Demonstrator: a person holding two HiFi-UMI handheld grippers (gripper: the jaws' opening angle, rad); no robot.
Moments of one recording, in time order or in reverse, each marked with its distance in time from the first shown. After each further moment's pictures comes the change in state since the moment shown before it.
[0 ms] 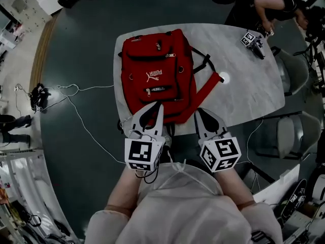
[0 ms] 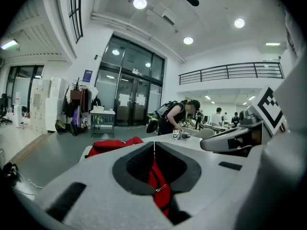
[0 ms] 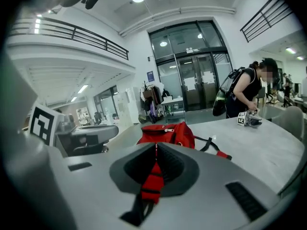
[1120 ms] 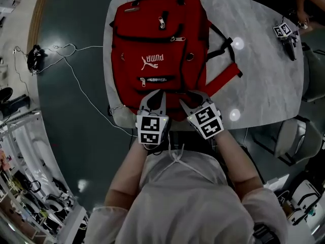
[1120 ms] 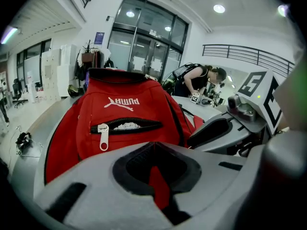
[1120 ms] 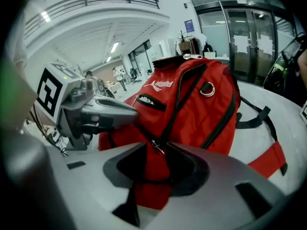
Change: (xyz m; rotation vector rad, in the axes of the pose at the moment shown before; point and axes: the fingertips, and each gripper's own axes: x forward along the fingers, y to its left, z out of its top) left arm 0.114 0.027 -0.196 -0.191 0.401 0.115; right arm 0.158 -0.042 -0.166 -0.305 0.535 0.435
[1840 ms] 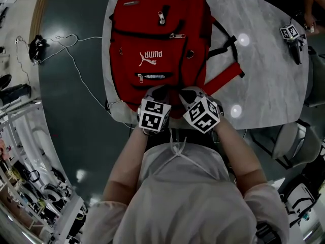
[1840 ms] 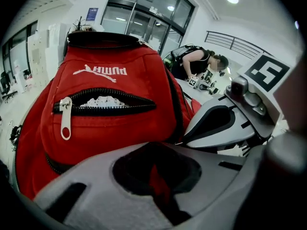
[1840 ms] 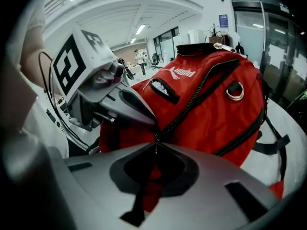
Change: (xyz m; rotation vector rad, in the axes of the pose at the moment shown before) left arm 0.039 -0.016 -0.036 -0.044 0.238 -0.097; right arm 0.017 0.006 -0.007 -0.295 0.145 0.137
